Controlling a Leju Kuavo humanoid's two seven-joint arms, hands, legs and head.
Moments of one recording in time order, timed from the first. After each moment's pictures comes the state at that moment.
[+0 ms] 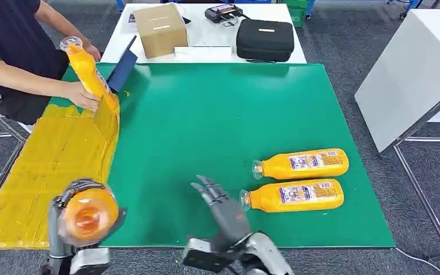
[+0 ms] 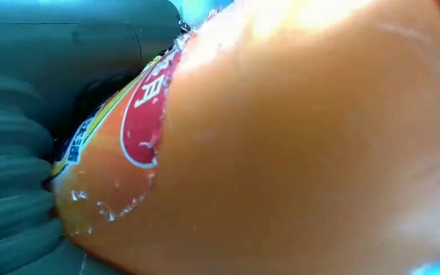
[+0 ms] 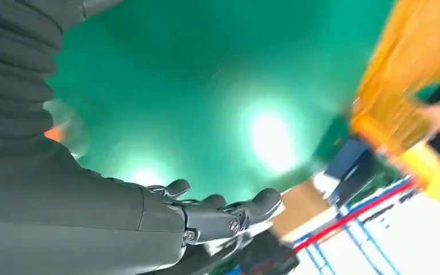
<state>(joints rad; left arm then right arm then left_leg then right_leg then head) 0.24 -0.15 -0.01 -1.84 -0.97 0.58 -0.52 0.02 0.03 0.60 -1.47 0.83 -0.22 -0.13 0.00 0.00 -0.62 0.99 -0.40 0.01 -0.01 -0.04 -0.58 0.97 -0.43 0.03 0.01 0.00</state>
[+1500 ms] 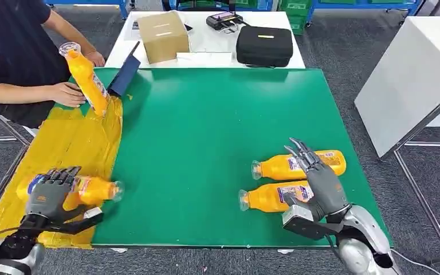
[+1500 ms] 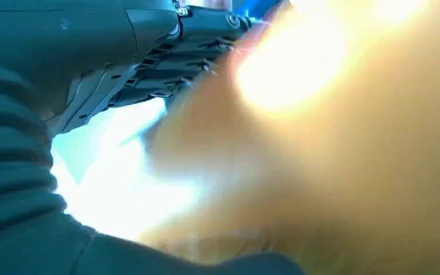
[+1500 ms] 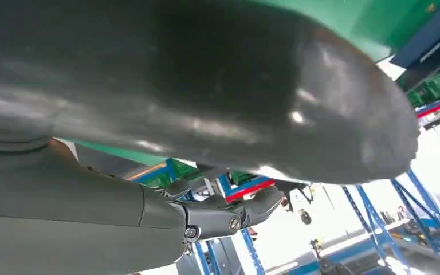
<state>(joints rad) -0.20 0.41 -0.14 -0.92 -1.53 0.38 -0.04 0.02 -0.31 0.24 -1.75 0.66 -0.05 -0.24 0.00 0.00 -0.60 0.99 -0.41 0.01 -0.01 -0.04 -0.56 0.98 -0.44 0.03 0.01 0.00</state>
